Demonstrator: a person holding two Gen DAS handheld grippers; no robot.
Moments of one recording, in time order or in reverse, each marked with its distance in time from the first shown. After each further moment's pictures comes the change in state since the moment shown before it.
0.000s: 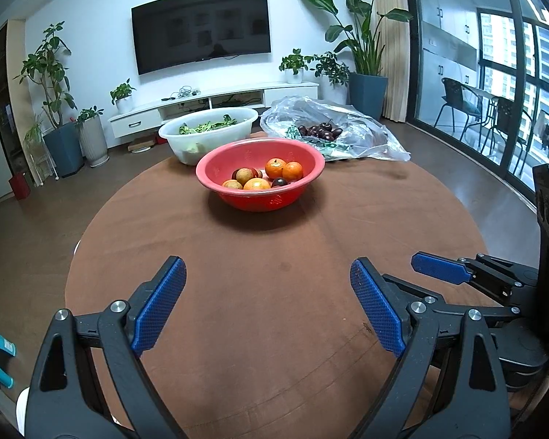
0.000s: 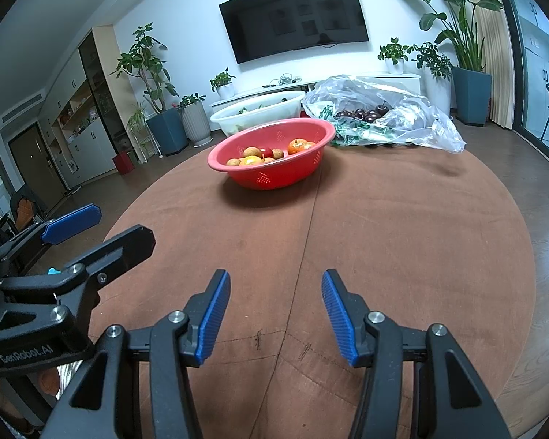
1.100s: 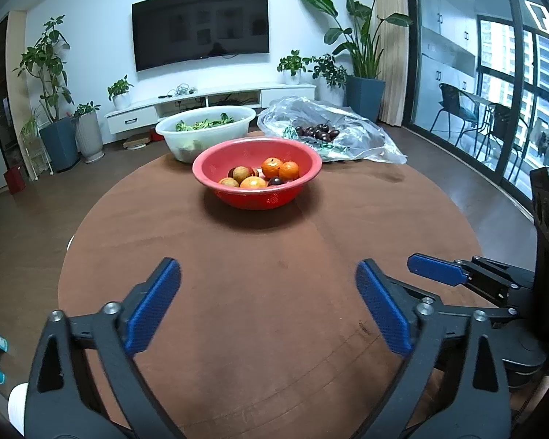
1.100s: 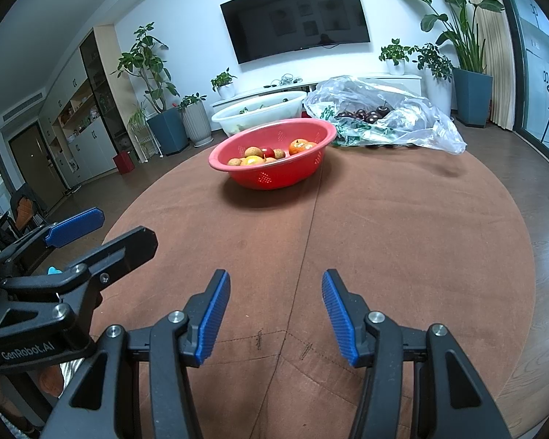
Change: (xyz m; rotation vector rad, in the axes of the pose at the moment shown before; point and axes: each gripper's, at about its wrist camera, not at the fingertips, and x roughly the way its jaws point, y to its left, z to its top) left arm 0.001 0.007 -0.002 -0.027 -0.011 -0.028; right arm 0.000 0.000 0.000 -0.001 -0.001 0.000
